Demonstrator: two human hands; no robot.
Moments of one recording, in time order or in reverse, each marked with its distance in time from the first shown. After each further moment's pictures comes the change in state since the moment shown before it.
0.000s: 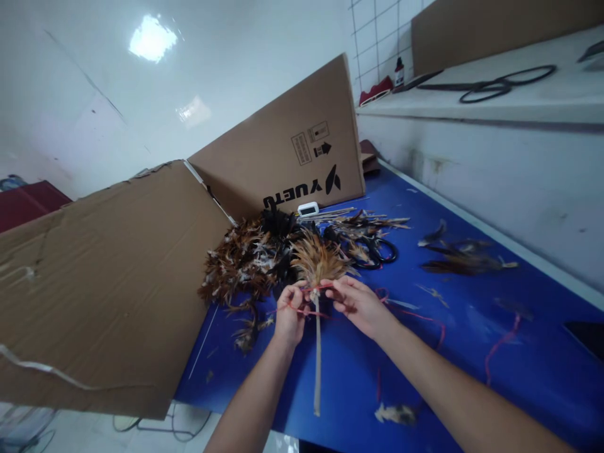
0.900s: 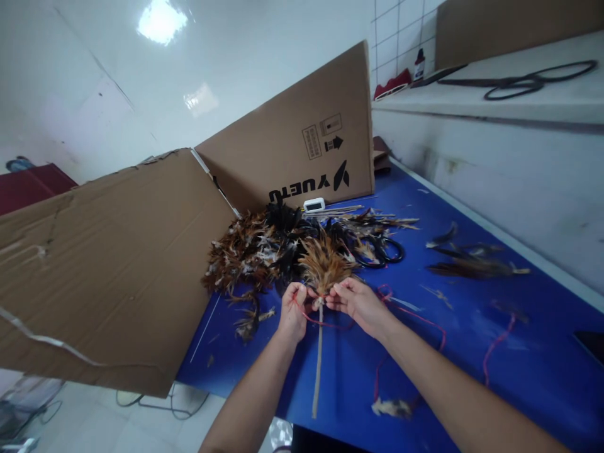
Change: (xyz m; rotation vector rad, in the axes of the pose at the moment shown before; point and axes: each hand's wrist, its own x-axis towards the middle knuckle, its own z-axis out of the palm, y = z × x) left_hand -0.009 -0.003 0.003 -0.109 0.000 -0.096; right_hand 0.001 0.010 -0.001 -0.113 0.041 0.081
